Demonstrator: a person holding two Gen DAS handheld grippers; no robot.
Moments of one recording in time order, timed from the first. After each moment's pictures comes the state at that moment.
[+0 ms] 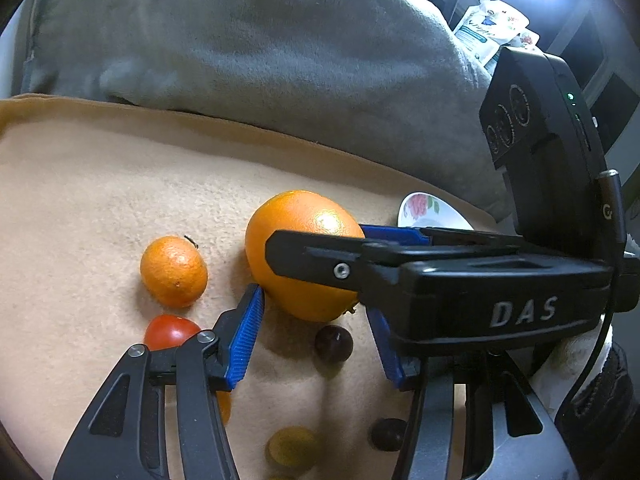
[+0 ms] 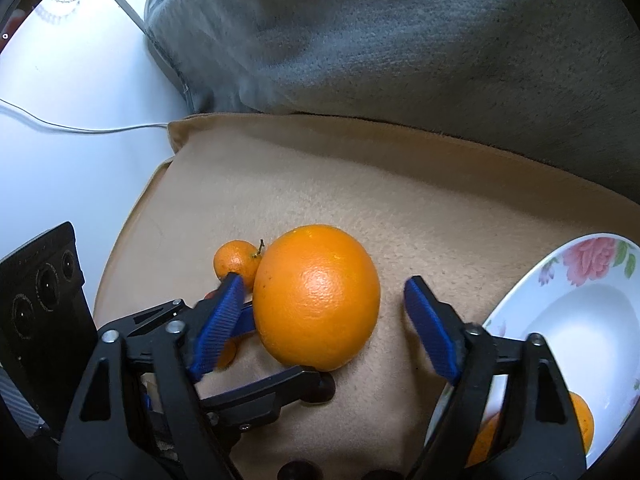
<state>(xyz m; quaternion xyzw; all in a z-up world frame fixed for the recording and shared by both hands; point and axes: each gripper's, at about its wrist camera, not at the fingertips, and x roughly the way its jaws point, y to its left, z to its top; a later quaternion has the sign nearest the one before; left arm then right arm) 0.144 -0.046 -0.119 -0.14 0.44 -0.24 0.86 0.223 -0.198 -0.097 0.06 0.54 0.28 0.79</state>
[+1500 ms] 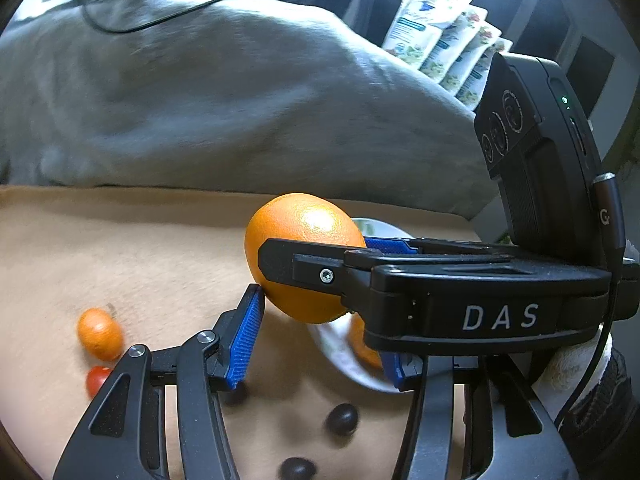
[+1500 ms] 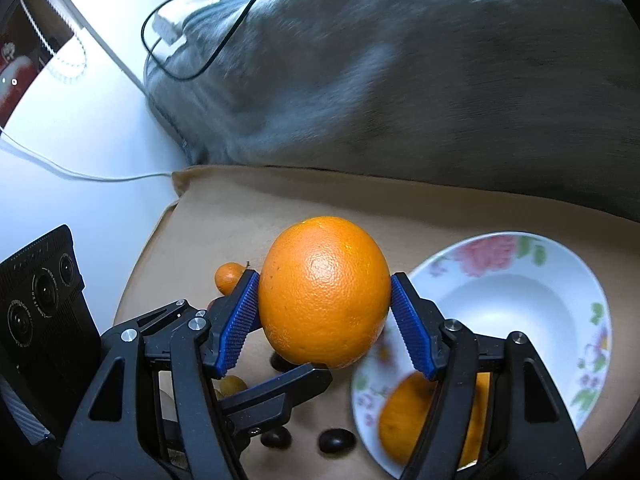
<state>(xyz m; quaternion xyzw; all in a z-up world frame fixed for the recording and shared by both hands) 0.153 -0.132 -0.070 -0.08 0.40 -0.27 0.87 0.213 -0.280 -0.047 0.11 0.49 0.25 0.83</state>
